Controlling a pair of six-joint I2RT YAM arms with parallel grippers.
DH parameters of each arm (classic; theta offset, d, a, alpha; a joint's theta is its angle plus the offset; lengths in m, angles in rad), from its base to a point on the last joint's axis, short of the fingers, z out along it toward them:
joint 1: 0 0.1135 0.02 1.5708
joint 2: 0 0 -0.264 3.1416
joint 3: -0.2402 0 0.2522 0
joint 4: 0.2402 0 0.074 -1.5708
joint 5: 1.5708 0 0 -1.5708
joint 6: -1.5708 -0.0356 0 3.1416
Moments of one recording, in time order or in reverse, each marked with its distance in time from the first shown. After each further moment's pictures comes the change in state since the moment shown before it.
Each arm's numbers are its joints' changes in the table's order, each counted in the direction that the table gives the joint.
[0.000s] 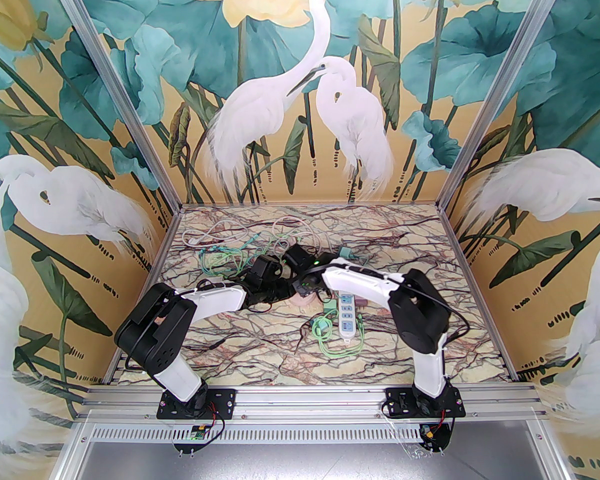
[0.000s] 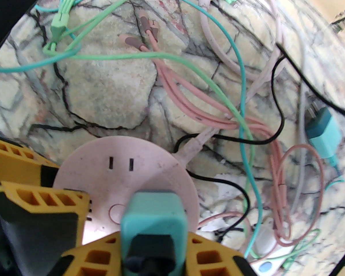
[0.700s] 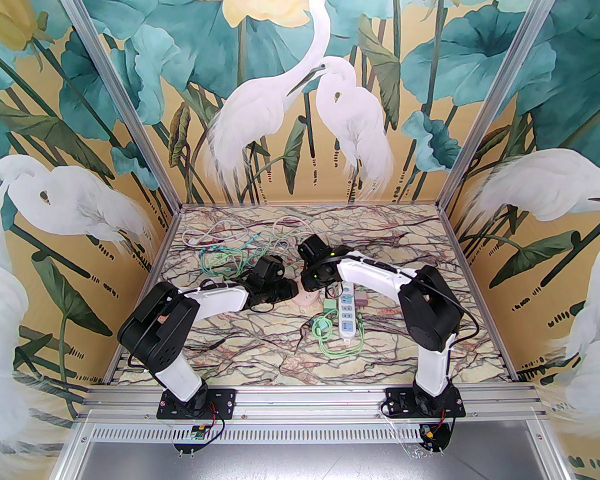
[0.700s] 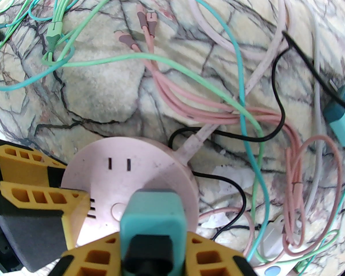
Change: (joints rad) left arm -0.013 -0.013 -0.002 -0.037 0.010 0.000; right arm -0.161 0.069 0.090 -0.058 -0.322 -0.039
